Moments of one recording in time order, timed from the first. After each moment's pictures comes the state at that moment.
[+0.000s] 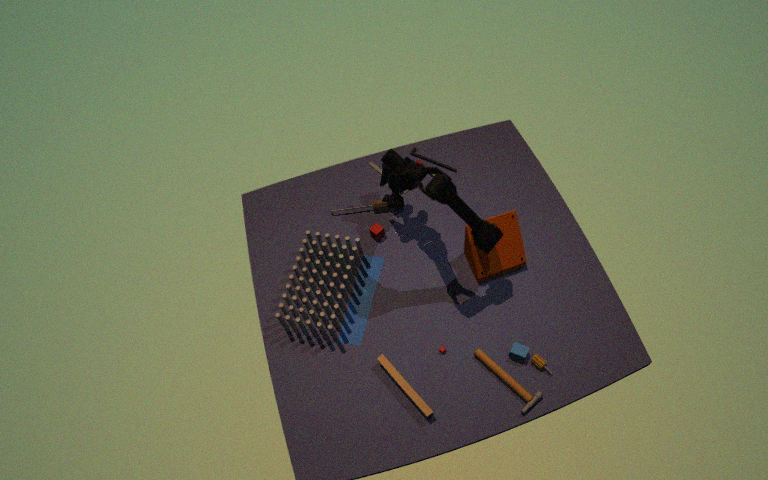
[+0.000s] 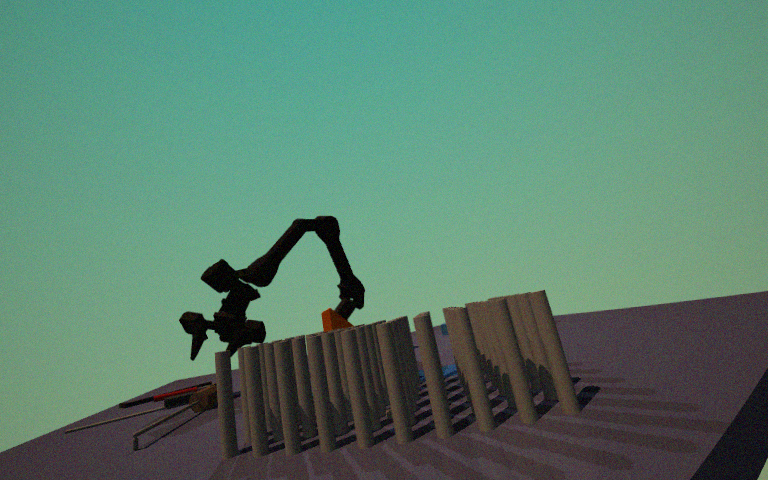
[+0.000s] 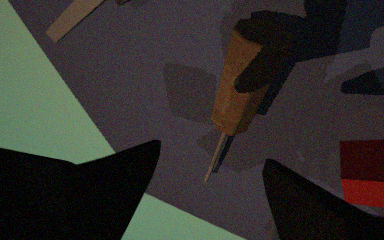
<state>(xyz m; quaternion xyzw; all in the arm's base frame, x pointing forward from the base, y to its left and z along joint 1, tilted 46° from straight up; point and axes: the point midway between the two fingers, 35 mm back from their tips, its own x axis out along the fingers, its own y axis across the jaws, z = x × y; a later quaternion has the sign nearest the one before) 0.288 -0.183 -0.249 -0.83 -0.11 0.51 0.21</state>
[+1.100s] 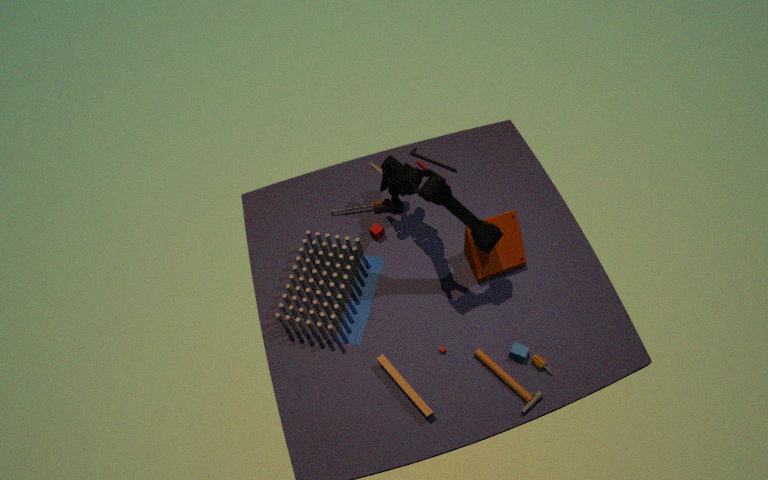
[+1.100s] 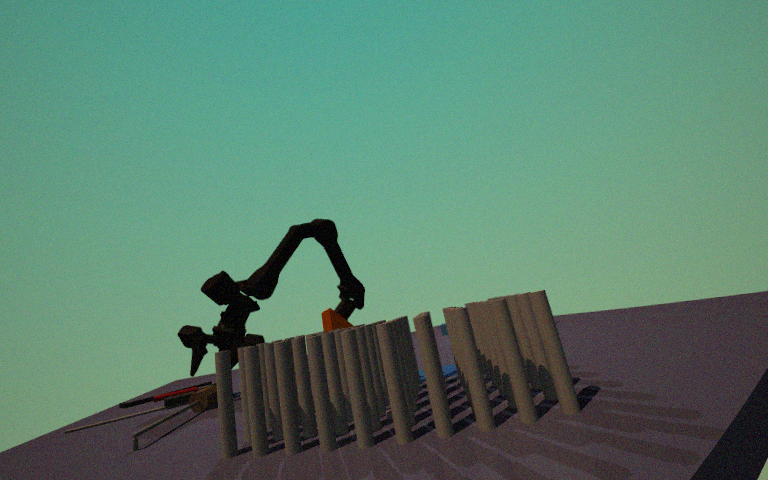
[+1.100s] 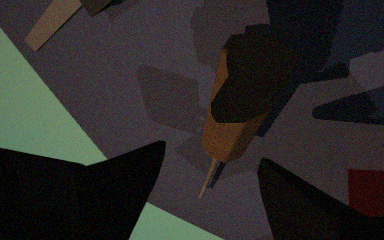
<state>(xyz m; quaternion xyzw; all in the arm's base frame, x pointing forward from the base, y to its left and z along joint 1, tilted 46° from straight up) 0.289 -0.162 -0.273 -0.83 -0.10 0.51 0.21</state>
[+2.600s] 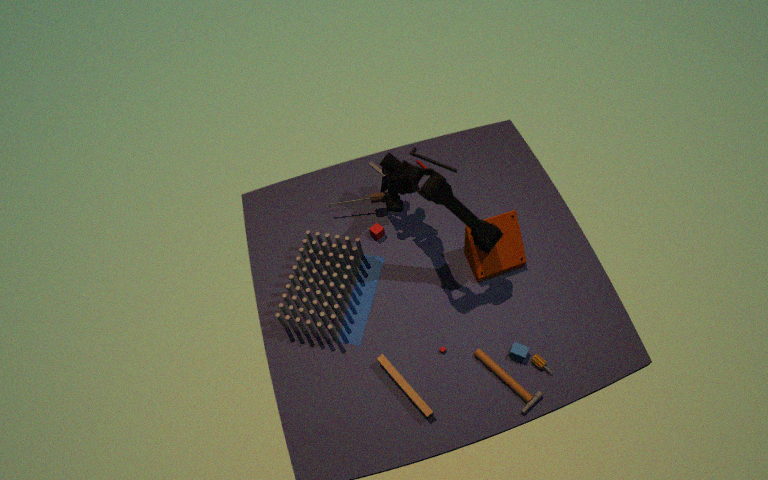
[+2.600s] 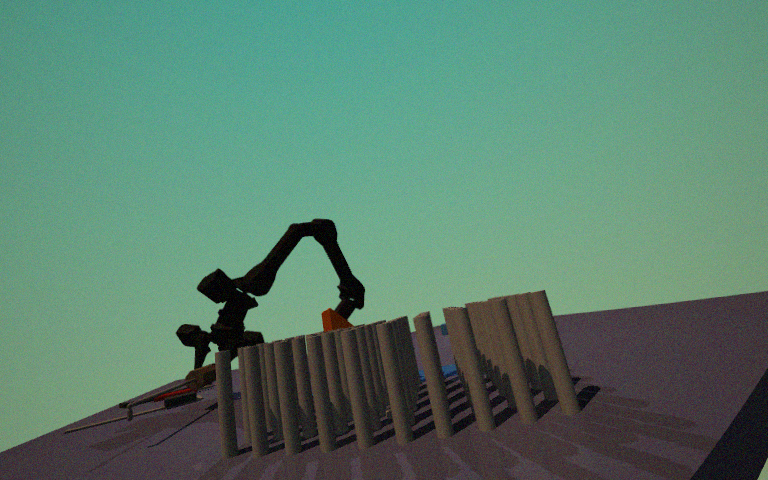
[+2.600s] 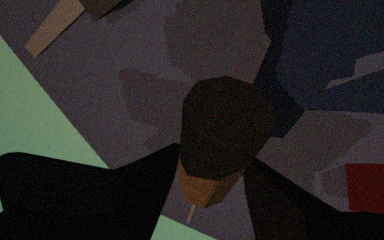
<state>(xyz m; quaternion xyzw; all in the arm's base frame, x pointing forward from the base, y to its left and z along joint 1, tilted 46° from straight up) 0.290 -0.168 -0.270 -0.82 -0.11 0.52 0.22</state>
